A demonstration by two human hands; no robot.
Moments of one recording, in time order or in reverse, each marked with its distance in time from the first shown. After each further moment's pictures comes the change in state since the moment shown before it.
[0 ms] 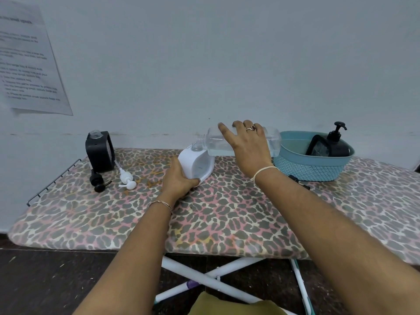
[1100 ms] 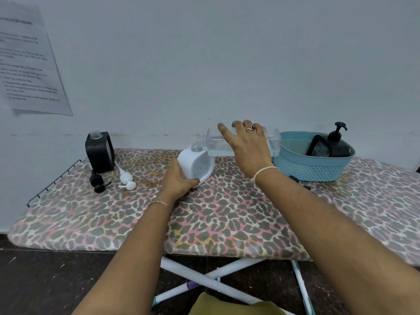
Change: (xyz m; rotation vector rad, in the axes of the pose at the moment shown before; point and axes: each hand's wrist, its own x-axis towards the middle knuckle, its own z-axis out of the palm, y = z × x) left_hand 0.001 -0.002 0.000 -0.022 0.003 0.008; right_hand 0.001 0.001 0.001 0.002 0.010 -0.011
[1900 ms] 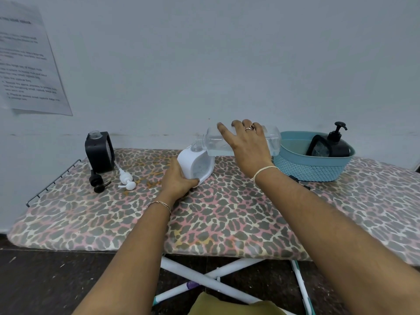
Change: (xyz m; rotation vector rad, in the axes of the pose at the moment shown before) left_hand 0.000 -0.002 0.000 -0.001 -0.005 0.014; right_hand 0.001 0.001 -0.001 -0.005 -0.015 -0.011
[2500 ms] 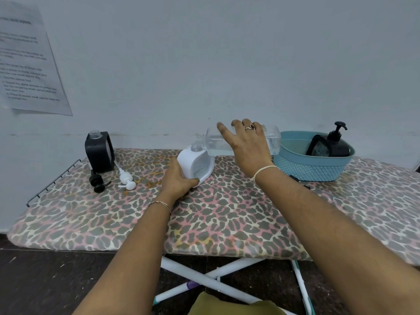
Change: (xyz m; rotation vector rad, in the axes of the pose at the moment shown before) left_hand 0.000 0.000 0.000 -0.009 0.002 0.006; right_hand 0.000 0.000 0.001 -0.013 0.010 -0.006
